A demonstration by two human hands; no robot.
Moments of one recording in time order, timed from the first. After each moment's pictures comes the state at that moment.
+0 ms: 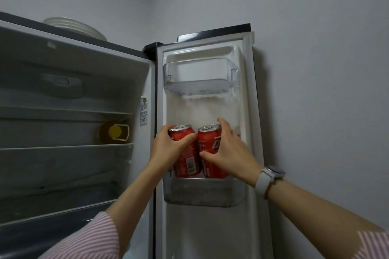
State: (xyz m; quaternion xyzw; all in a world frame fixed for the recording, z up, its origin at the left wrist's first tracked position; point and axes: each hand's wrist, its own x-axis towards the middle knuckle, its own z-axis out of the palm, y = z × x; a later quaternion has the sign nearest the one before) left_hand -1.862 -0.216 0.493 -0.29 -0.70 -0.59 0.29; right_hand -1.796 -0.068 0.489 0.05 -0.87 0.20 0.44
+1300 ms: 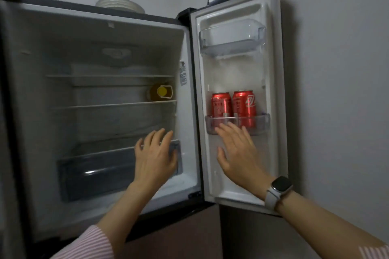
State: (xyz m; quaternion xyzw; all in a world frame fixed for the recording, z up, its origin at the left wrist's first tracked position) left_hand -1.749 -0.355 0.376 -0.15 -0.87 -0.09 0.45; right_hand -1.708 -0.149 0.375 0.15 -0.85 0.09 0.50
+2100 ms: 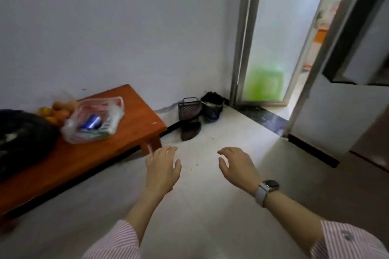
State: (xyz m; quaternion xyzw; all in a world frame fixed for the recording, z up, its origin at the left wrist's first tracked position) left_hand -1.032 -0.723 0.045 0.55 -0.81 -0.04 0.20; right_hand -1.233 -0.653 0.061 0.66 -0.72 0.21 -0.08
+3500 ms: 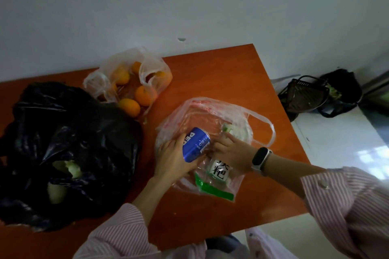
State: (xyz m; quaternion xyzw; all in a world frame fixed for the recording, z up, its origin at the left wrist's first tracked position) left_hand -0.670 -1.208 -0.095 0.70 -0.66 -0.24 0.13; right_hand -0.868 -1.267 -0.082 0.93 -0.21 -0.30 -0.04
